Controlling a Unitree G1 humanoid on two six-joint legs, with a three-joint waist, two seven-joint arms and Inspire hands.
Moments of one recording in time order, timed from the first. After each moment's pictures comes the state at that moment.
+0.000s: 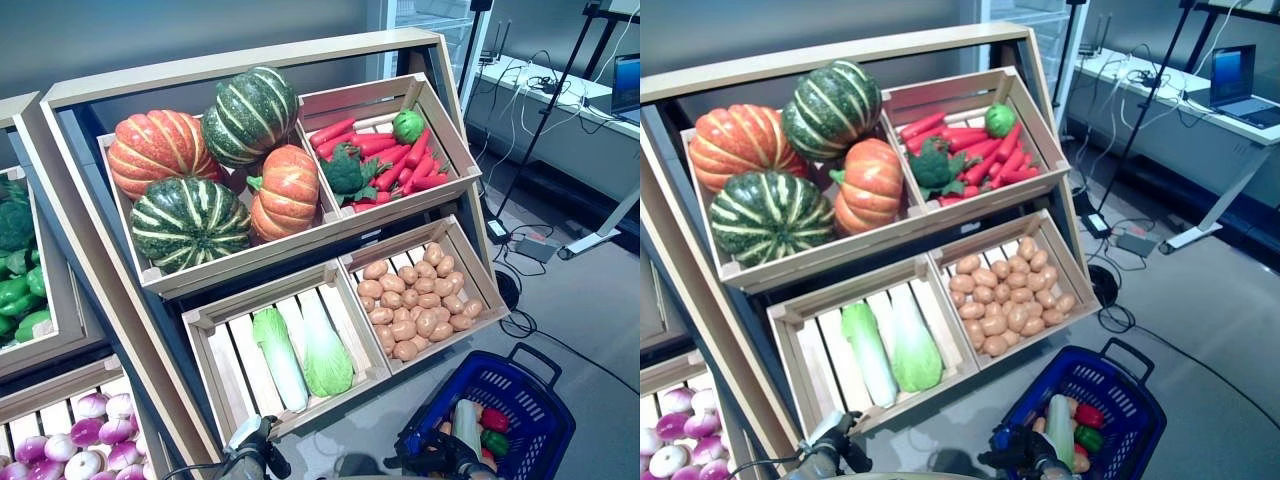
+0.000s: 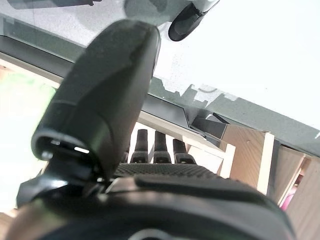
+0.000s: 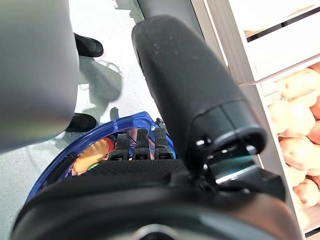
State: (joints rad) left arm -0.05 0.22 -0.49 1.12 0.18 0.06 0.27; right arm 0.01 -0.20 0.32 1.14 0.36 -0.05 -0.02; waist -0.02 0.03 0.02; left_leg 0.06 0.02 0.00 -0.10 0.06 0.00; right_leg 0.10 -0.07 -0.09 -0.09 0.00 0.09
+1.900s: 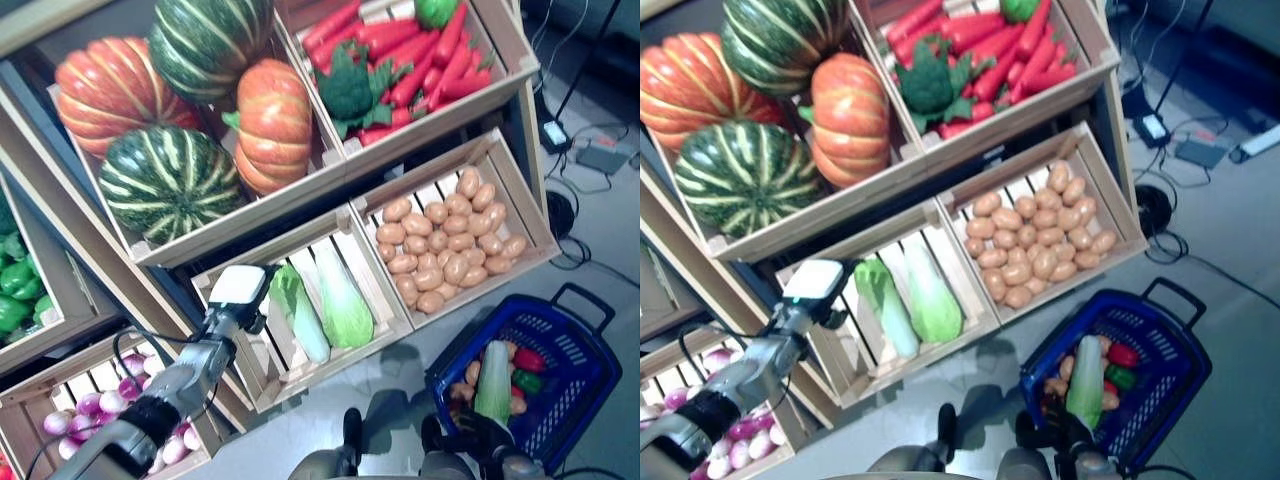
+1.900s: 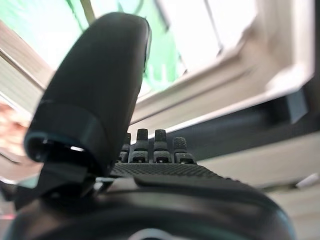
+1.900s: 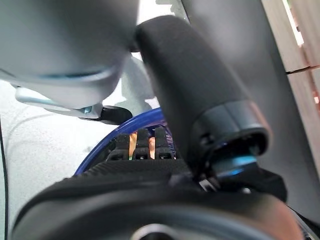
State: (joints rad) left arm -0.37 0.72 -0.64 0.46 0.75 0.05 0.41; right arm -0.06 -0.37 0.30 1.10 0.37 -0.08 0.00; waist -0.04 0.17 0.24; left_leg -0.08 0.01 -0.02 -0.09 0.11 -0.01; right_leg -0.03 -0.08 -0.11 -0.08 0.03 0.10
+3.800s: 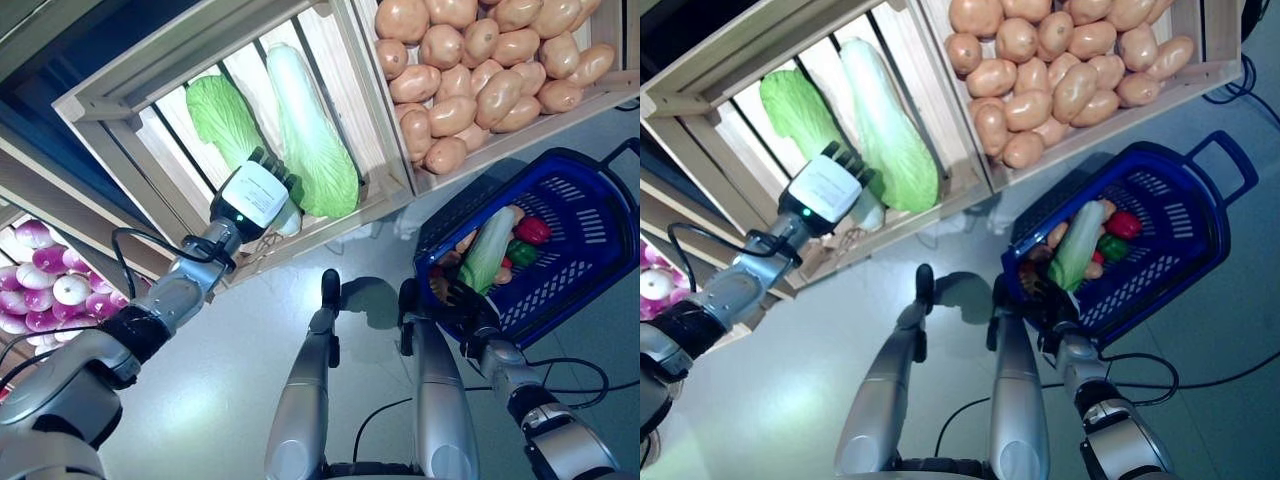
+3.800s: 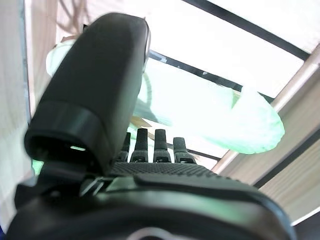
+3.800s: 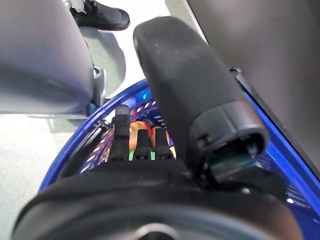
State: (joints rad) left arm -0.76 0.93 -0.84 0.35 1.15 0.21 0.24; right arm -0.43 -0.39 0.32 1.02 0.64 -0.16 -0.06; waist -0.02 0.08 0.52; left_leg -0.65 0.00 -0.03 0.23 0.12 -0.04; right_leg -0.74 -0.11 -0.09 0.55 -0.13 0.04
